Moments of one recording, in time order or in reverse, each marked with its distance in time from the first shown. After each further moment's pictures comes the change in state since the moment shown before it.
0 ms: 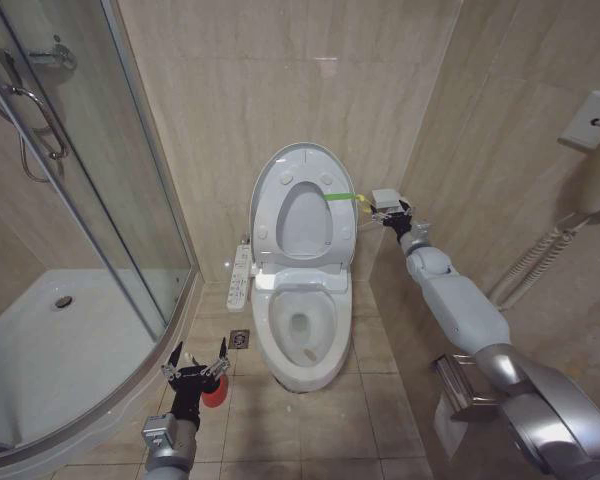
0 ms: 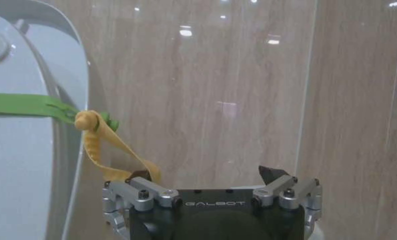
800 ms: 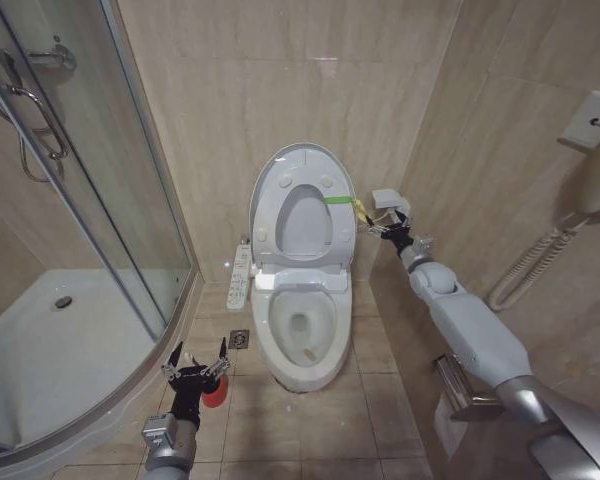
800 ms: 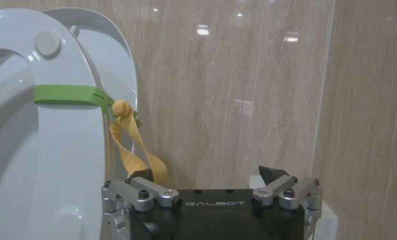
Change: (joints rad) left arm 0.000 0.000 0.000 0.000 0.000 0.000 0.000; right arm -0.153 -0.074 0.001 0.211 0.043 -0.028 0.007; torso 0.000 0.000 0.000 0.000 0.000
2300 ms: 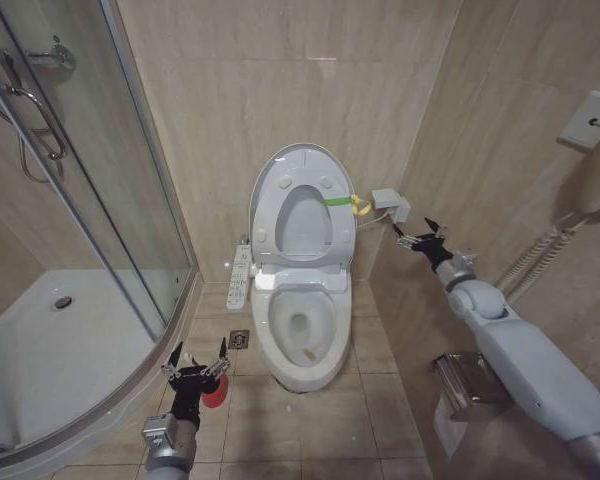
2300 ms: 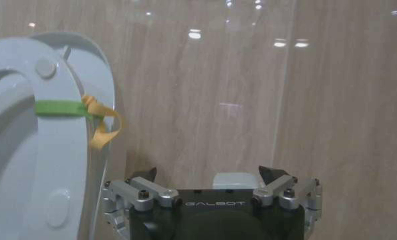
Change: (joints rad) left arm 0.000 0.000 0.000 0.000 0.000 0.000 0.000; right arm -0.274 -0.165 0.188 0.276 0.076 -0.034 0.007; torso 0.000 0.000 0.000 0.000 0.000
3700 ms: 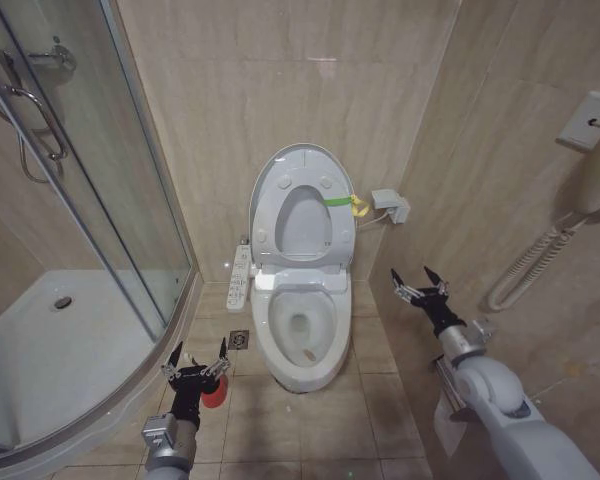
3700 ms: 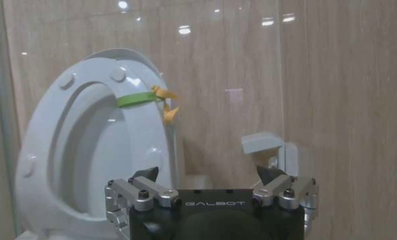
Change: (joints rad) left arm 0.000 0.000 0.000 0.000 0.000 0.000 0.000; right arm -0.555 0.182 0.274 0.428 -0.025 -0.004 0.014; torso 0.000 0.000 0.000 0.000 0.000
